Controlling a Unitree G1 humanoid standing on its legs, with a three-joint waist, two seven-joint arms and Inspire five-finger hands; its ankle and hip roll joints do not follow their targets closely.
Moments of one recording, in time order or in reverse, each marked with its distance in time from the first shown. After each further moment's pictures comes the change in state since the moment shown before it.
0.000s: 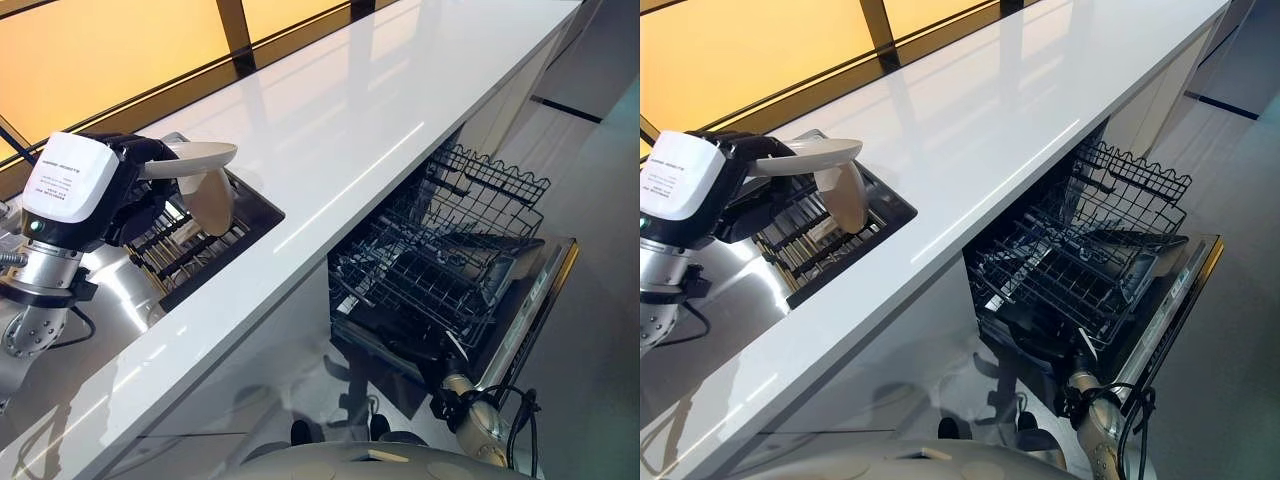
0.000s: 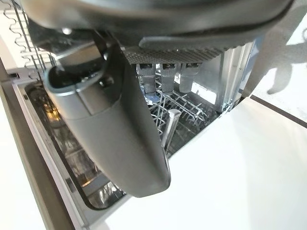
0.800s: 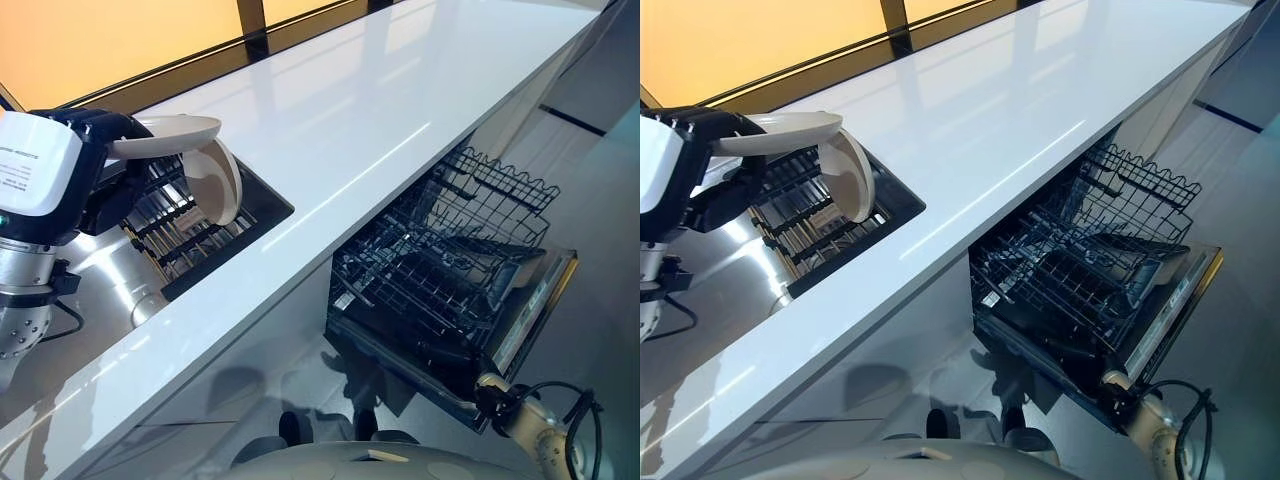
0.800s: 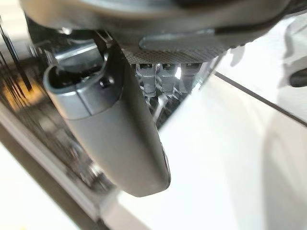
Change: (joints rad) left arm 0.008 -0.023 0.108 -0.017 0.000 -0.015 0.014; right arm -0.041 -0.195 -0.216 -0.060 0.158 0.503 0.426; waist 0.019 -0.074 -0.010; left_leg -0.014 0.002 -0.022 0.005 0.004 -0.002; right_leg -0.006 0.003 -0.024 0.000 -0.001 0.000
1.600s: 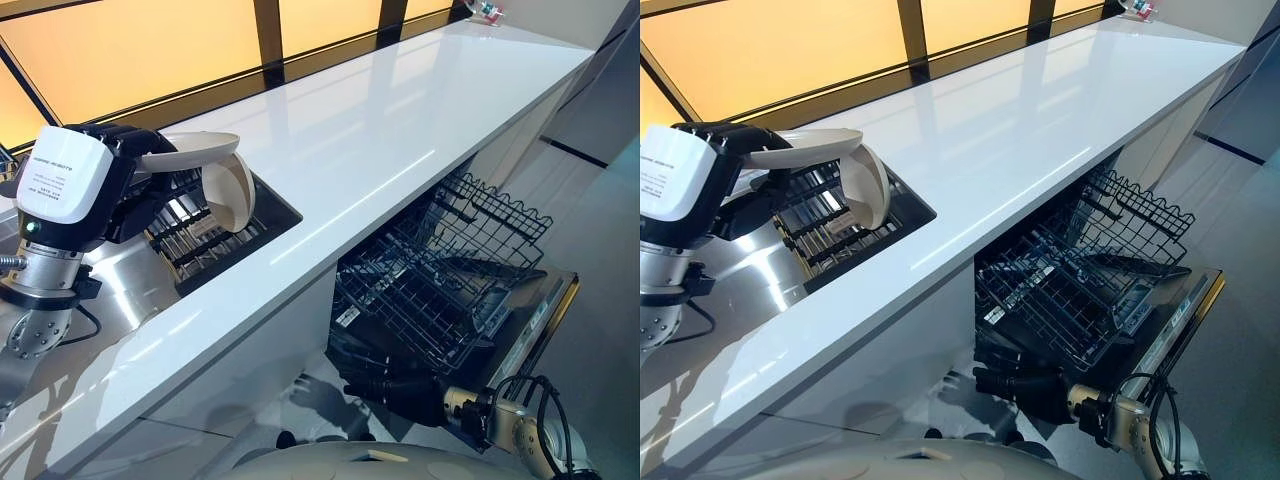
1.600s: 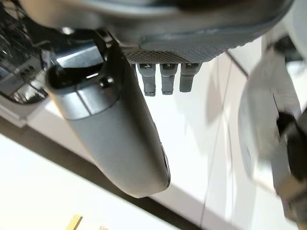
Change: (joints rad) left arm -0.022 0.005 -0.111 0.004 0.017 0.023 0.025; right arm -0.040 -0.002 0.224 0.033 0.058 0.139 0.240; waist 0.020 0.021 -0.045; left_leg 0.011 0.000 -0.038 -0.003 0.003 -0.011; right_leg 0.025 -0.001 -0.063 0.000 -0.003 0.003
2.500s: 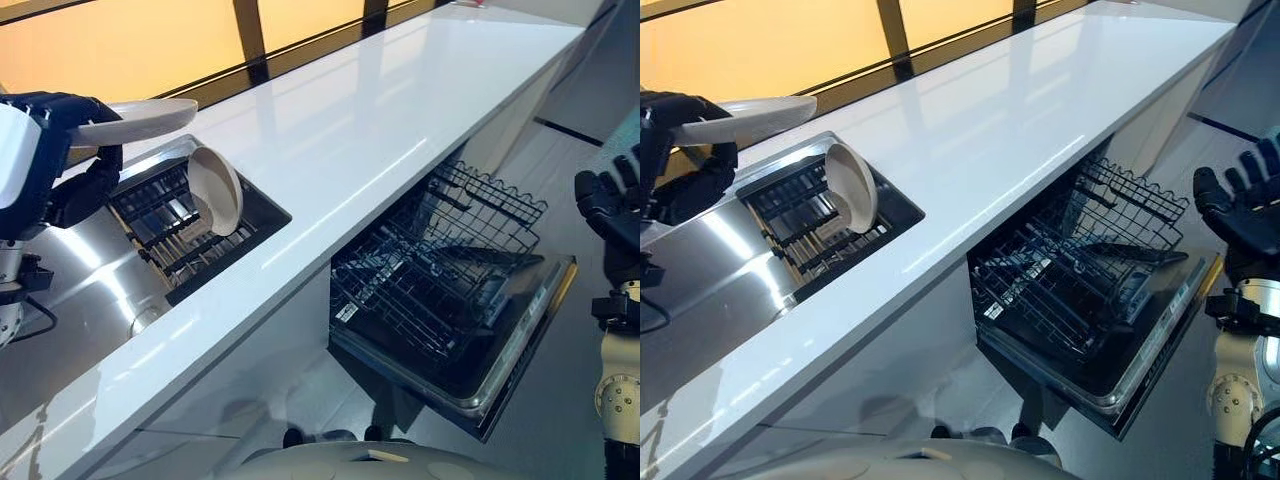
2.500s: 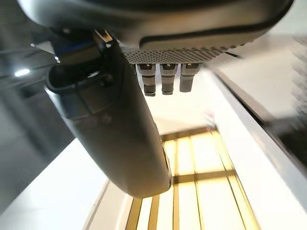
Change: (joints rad) left arm 0.028 0.050 0.175 0.006 -0.091 -0.067 -0.010; right arm -0.133 -0.052 -0.618 -0.238 -0.133 -0.924 -0.702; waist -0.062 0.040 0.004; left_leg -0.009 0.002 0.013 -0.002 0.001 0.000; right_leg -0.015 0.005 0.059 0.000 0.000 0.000
